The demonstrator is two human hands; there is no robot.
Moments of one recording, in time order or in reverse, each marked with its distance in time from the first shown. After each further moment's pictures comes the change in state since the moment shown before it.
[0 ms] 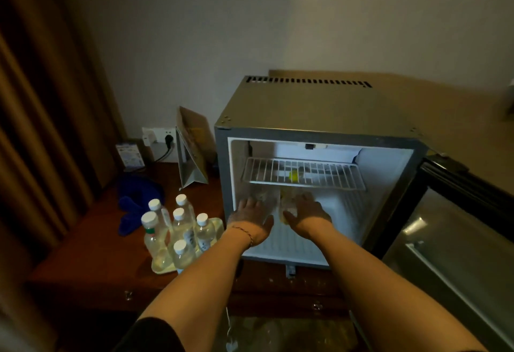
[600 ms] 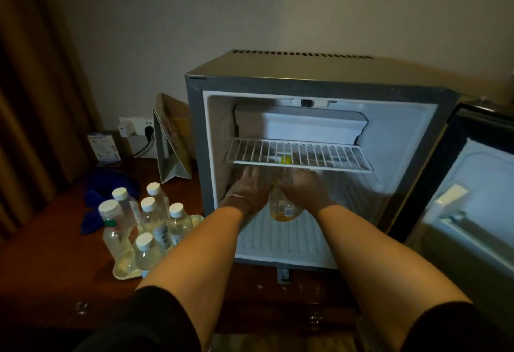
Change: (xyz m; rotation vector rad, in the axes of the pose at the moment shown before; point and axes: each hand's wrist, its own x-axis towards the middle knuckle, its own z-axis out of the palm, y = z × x) left_hand 0.084 0.005 0.037 -0.231 0.205 0.090; right_hand 0.086 0.035 0.027 0.082 0.325 -0.162
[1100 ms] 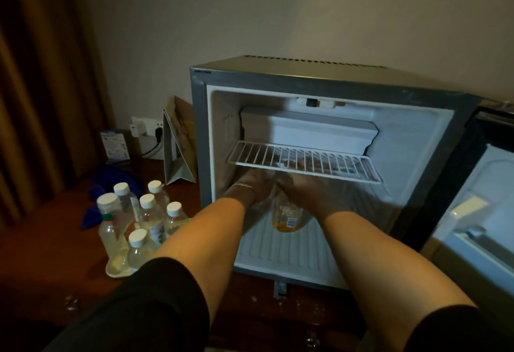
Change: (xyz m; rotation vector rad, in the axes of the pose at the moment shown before) left_hand 0.043 -0.001 0.007 0.169 -0.033 0.010; right_hand 0.022 0.006 -0.001 0.128 -0.049 -0.136
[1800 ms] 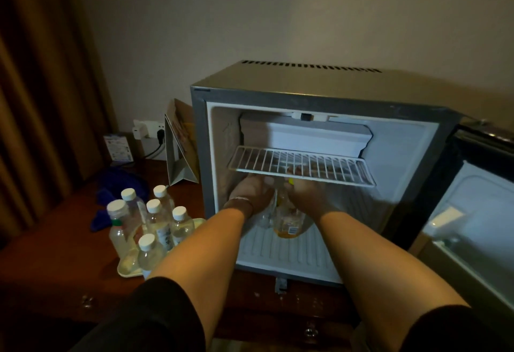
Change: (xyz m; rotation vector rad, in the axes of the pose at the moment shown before) left_hand -0.028 0.006 -0.011 -0.285 0.125 0.025; right_hand -0.010 -0.001 -0.004 0.060 0.027 0.018
